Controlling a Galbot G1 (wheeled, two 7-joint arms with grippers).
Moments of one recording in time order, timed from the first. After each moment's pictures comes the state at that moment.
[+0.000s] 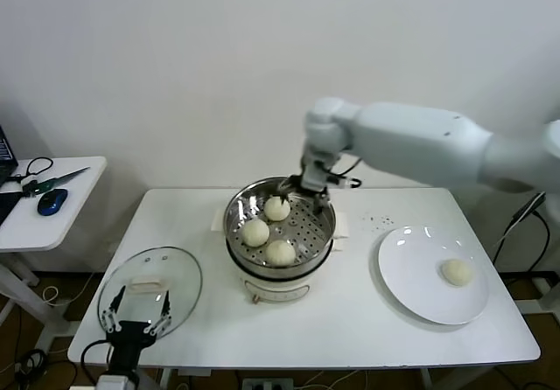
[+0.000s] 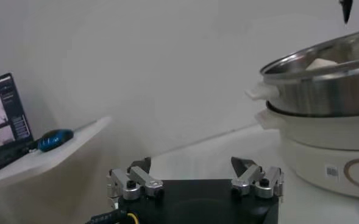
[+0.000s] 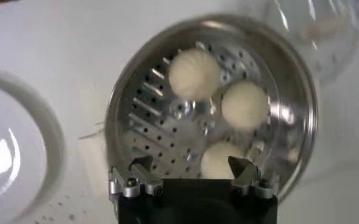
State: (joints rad) left arm 1.76 -1.46 -0.69 -2.07 0.14 0.00 -0.04; right arm 0.70 1.07 -1.41 1.27 0.10 0.26 -1.04
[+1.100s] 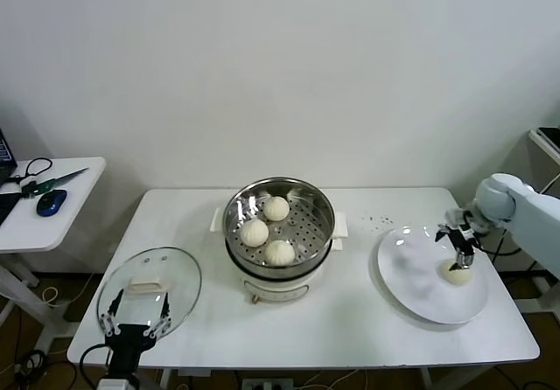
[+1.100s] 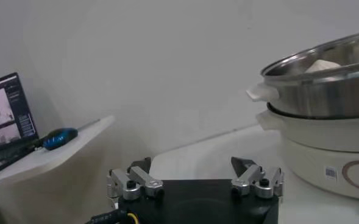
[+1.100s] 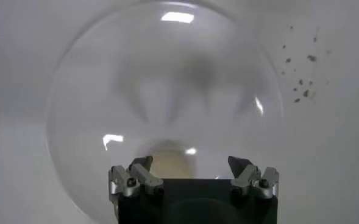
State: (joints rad) left arm 1.78 -1.50 -0.69 -2.09 0.17 0.00 -0.04; right arm 0.04 0.62 -0.87 0.99 -0.13 0.02 -1.11
